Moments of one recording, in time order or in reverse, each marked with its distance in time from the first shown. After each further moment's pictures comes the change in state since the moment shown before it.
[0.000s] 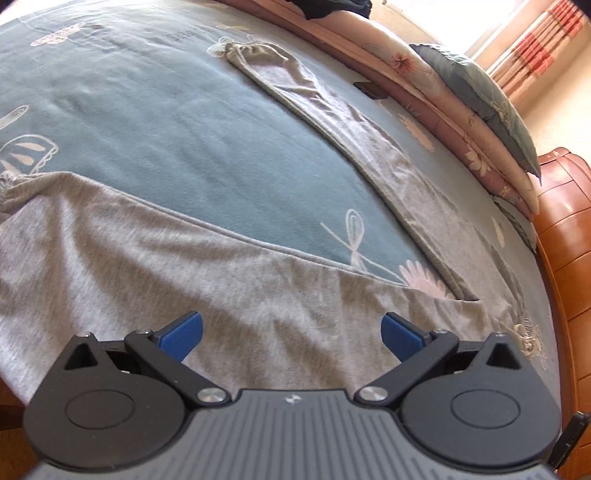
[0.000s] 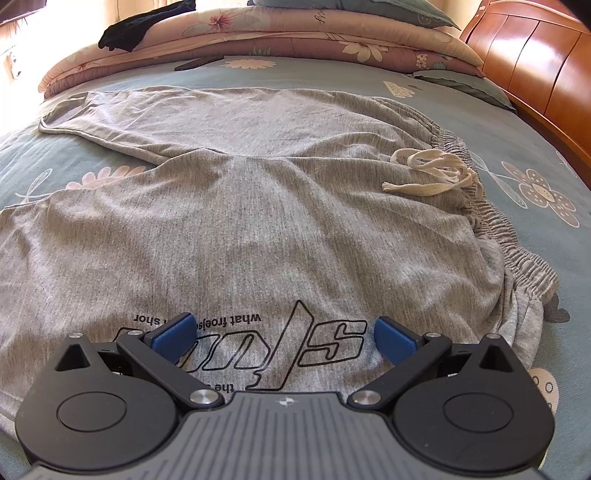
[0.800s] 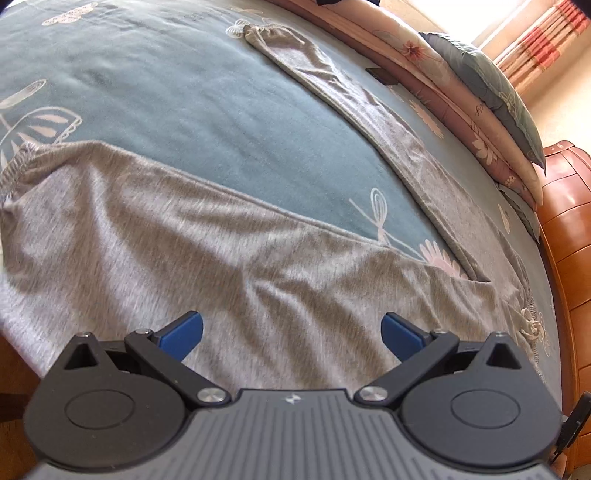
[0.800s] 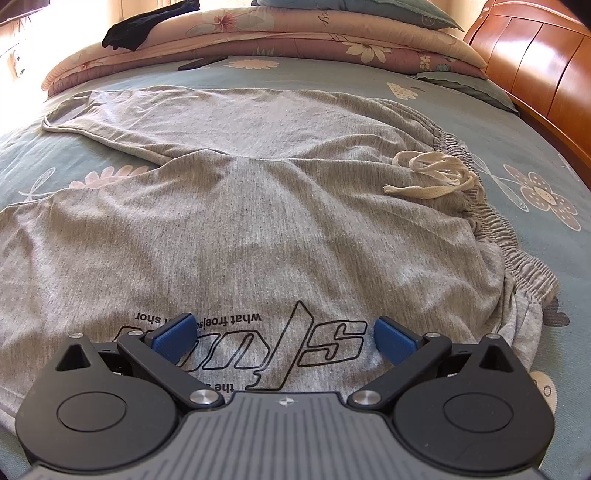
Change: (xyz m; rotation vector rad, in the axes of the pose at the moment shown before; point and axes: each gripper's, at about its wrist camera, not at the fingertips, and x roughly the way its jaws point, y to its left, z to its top) left arm -0.012 0.054 -0.013 -0.053 0.065 0.059; right arm -0.003 0.001 0.004 -0.006 0.015 0.008
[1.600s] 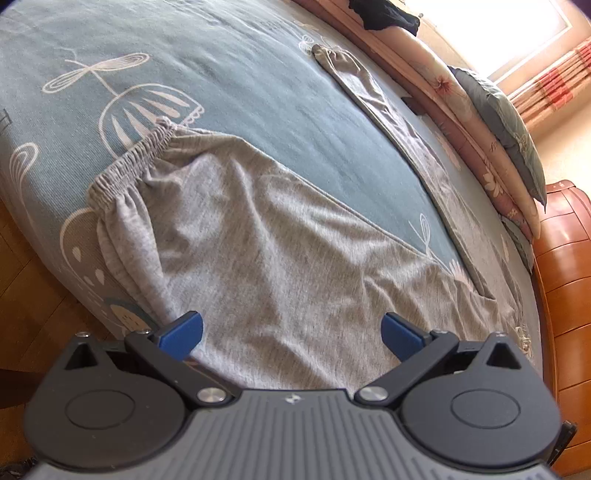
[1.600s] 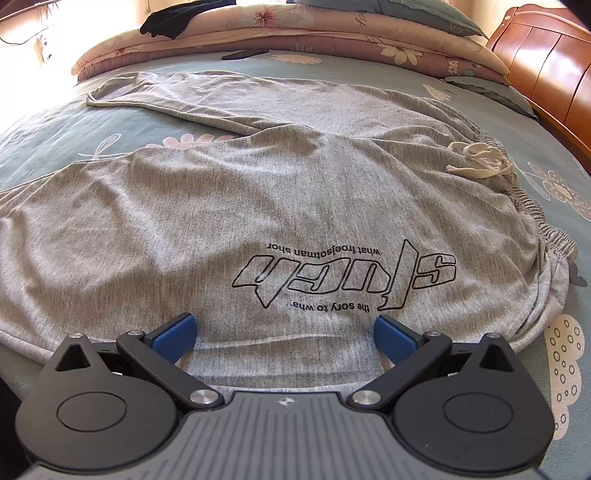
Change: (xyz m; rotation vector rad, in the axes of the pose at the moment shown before) left arm -0.057 0.096 0.004 -0.104 -0.054 -0.075; right arm -0.032 0.069 -0.041 -0.039 -0.017 0.039
